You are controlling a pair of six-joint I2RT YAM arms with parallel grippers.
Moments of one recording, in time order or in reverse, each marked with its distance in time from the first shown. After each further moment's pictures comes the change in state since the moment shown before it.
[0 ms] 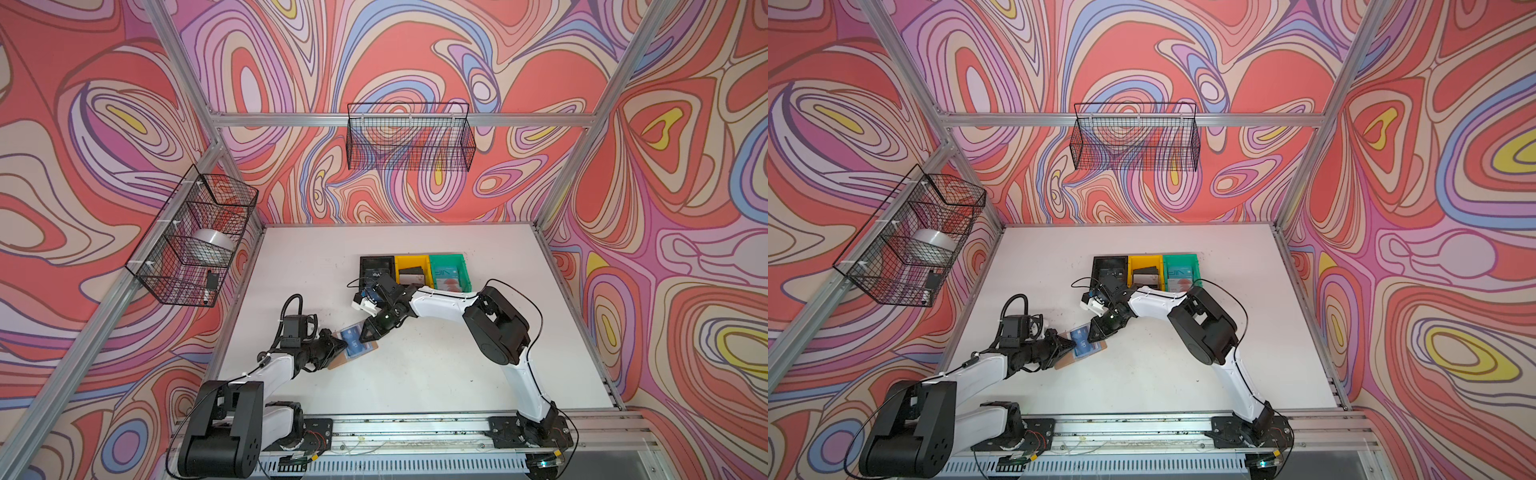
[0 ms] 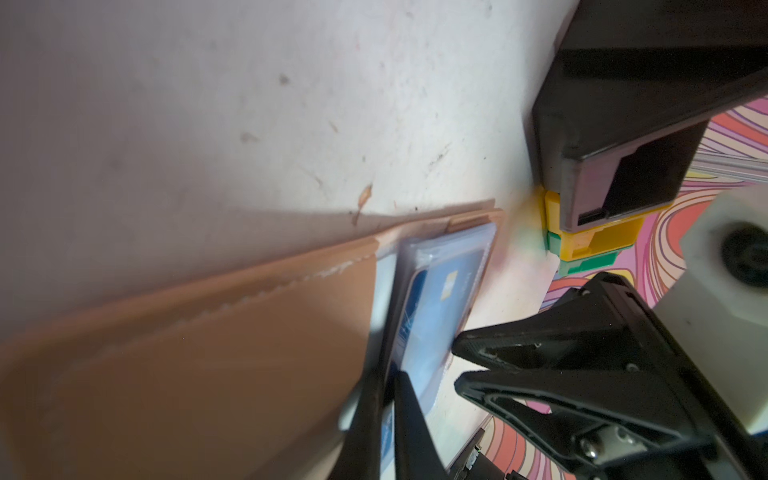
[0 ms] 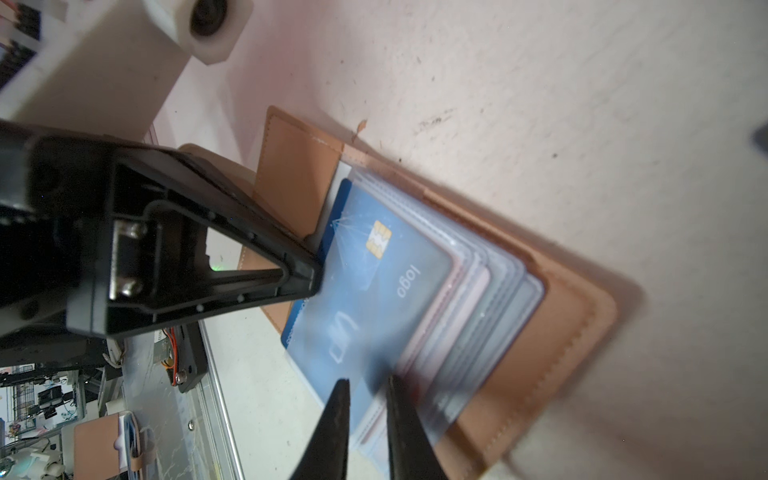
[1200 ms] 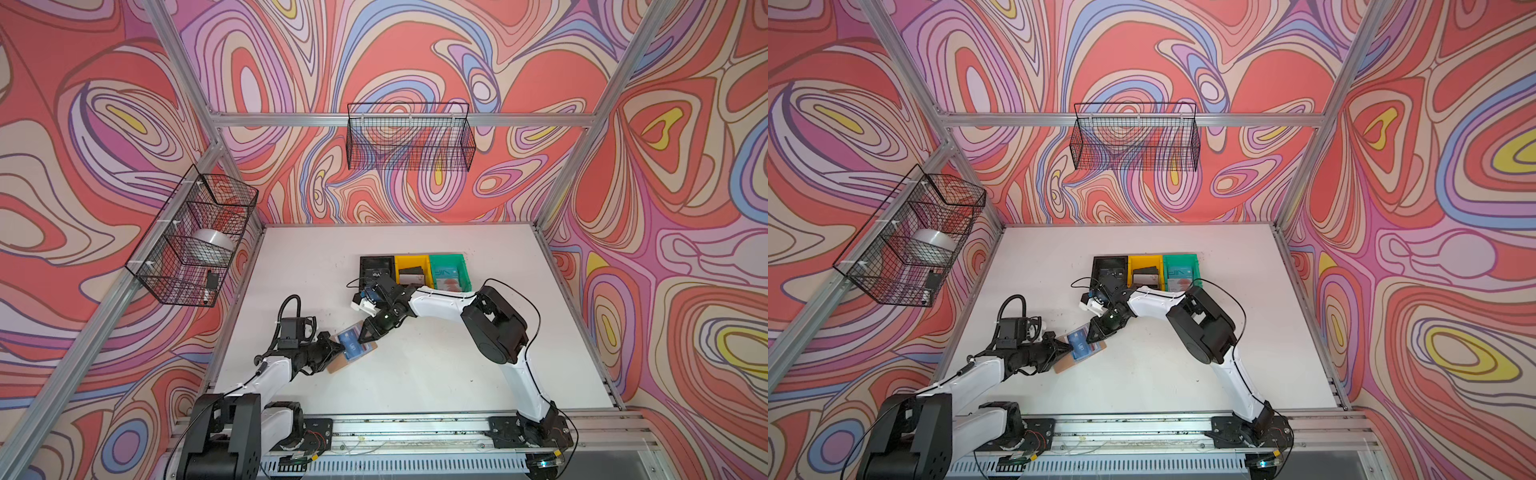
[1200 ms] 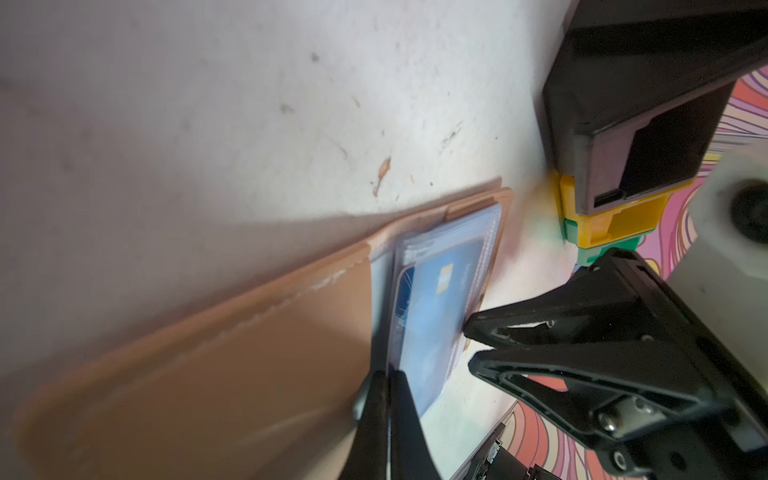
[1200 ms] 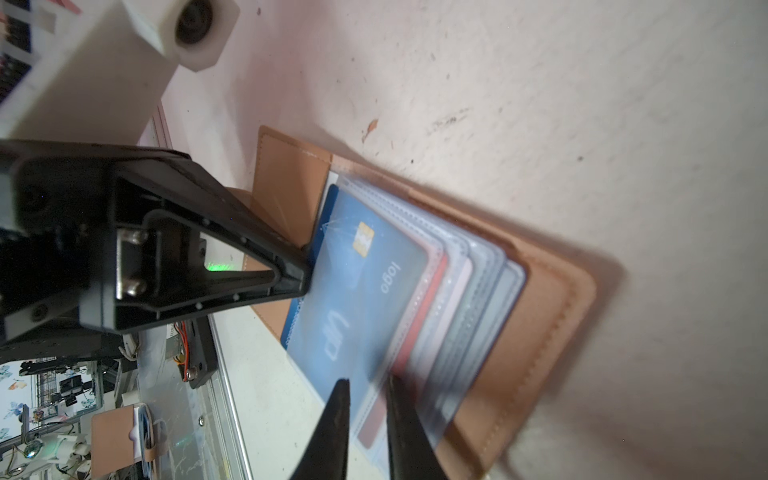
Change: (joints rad) left arm 0.027 -0.069 -0.001 -0.115 -0.014 0.097; right arm -0.005 0.017 0.011 0.002 -0.034 0.002
